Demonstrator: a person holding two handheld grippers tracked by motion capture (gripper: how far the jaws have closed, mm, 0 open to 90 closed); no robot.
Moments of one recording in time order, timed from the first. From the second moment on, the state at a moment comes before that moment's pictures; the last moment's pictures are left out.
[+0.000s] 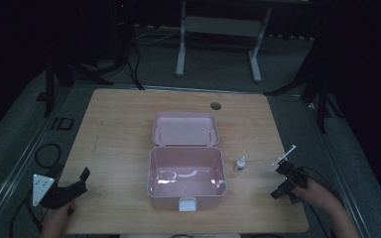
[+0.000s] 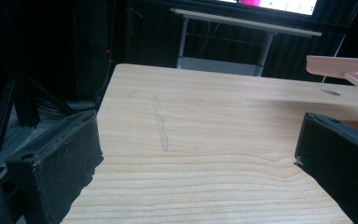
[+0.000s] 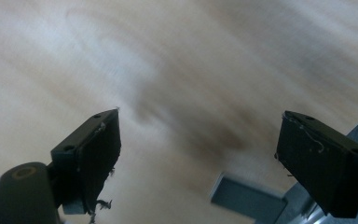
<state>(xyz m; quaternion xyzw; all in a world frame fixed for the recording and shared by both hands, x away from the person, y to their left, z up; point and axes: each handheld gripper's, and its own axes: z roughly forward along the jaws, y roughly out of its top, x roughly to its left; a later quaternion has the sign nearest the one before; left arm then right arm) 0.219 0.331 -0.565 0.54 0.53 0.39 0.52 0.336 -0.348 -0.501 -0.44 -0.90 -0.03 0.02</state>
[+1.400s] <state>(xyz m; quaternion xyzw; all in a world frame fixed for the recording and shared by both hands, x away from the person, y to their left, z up) 0.219 0.331 -0.565 0.54 0.53 0.39 0.52 0.373 -0.290 -0.491 -0.34 -0.94 0.03 0.05</state>
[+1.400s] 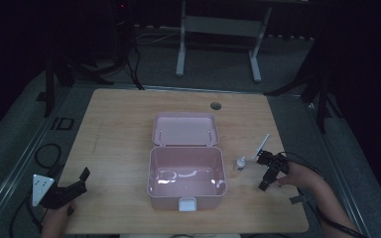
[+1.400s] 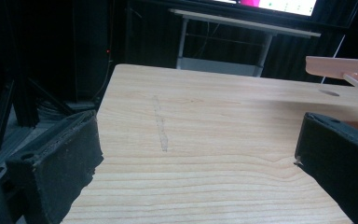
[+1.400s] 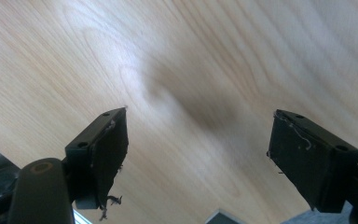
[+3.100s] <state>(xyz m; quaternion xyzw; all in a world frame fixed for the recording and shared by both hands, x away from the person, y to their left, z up) 0.219 0.332 -0.565 0.54 0.53 0.39 0.53 0.429 -0.209 -0.507 -0.30 -0.95 0.04 0.05</state>
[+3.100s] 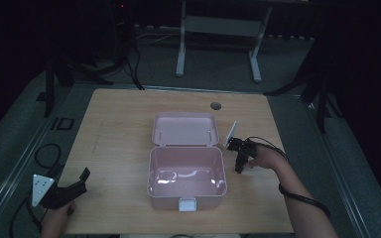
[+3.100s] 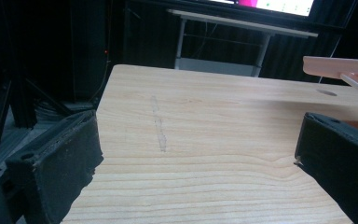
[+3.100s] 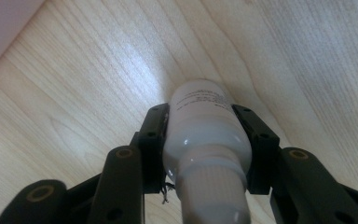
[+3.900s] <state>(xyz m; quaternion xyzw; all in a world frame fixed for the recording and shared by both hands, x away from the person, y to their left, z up) 0.219 0.331 -0.565 0.54 0.53 0.39 0.53 0.381 -0.217 -0.486 -0.07 -1.00 0.05 0.04</state>
